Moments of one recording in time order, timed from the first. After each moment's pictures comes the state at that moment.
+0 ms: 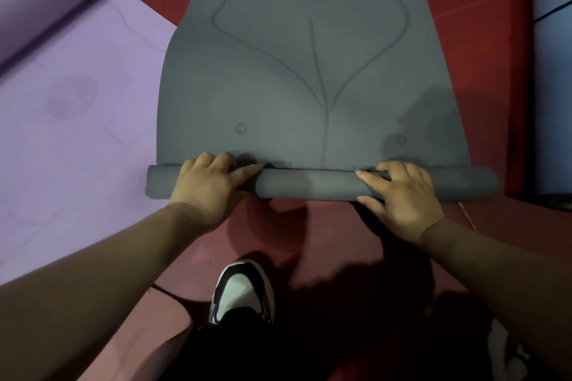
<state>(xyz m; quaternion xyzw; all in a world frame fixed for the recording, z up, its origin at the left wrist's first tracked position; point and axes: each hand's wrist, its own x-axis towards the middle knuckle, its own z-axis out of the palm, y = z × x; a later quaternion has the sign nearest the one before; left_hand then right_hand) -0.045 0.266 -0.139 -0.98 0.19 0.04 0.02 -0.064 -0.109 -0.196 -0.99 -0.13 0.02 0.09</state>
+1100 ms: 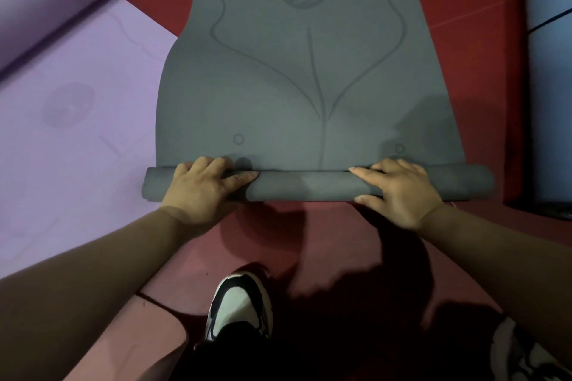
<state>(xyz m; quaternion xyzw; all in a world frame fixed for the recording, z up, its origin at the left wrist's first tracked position) -0.031 0.282 -0.146 -0.97 0.21 0.07 0.01 -0.031 -0.113 -0.186 -0.98 -0.15 0.08 0.11</state>
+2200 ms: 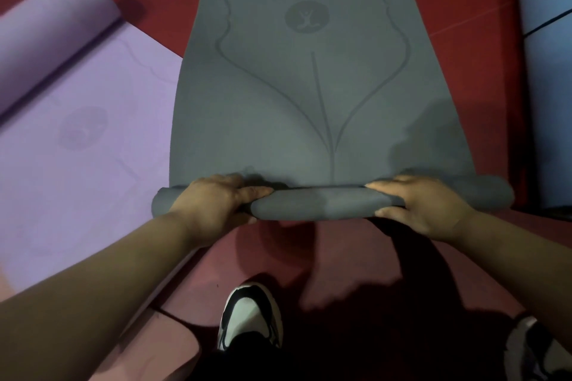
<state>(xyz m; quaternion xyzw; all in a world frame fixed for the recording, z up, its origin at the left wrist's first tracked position) -0.016 0.274 -0.112 -0.94 0.26 0.21 -0.06 -0.030 -0.138 -0.155 -0.95 -0.19 0.18 0.15</state>
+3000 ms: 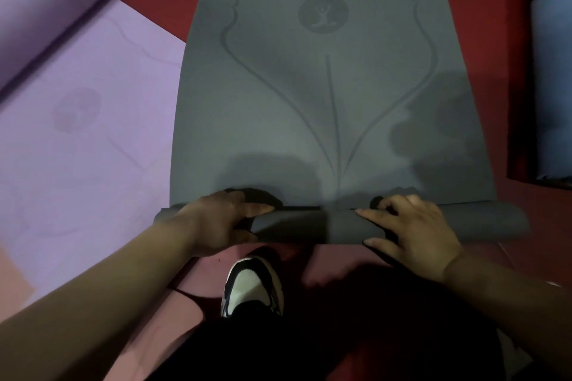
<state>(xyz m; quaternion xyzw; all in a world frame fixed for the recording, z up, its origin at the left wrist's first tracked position) -0.062 0.272 -0.121 -0.88 0.24 0.39 -0.09 -0.137 -0.121 -0.180 -0.97 -0.18 0.10 0.15</state>
